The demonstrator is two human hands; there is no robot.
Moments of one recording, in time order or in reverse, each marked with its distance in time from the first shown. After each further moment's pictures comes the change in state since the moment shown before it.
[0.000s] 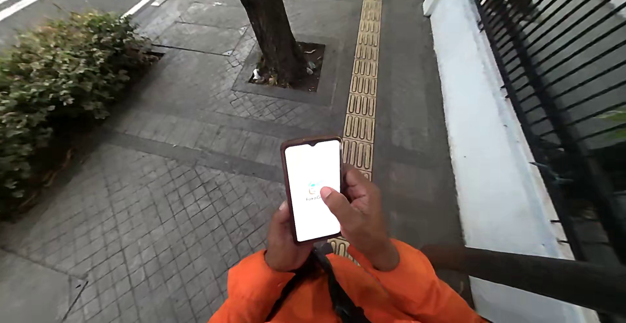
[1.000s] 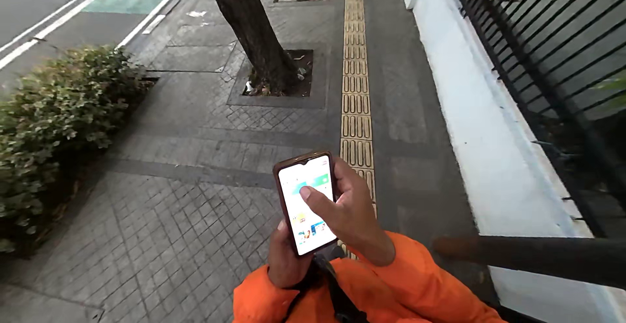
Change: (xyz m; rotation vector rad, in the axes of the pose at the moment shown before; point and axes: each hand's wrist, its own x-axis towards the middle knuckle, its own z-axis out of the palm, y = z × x) left_hand -0.009 -0.006 0.000 0.140 -0.023 0.028; right_hand 0.013 -0.013 0.002 -0.045 0.058 0.105
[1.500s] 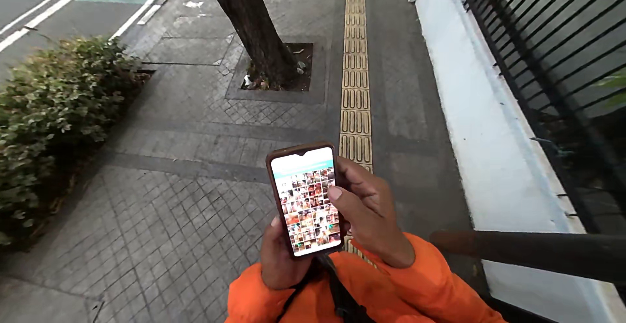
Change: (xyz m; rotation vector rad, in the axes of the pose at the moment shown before) left_hand 0.004 0.013 0.016 -0.199 -0.090 -0.083; right_hand -0.007 -0.002 -0.025 0.095 -0.165 -0.249
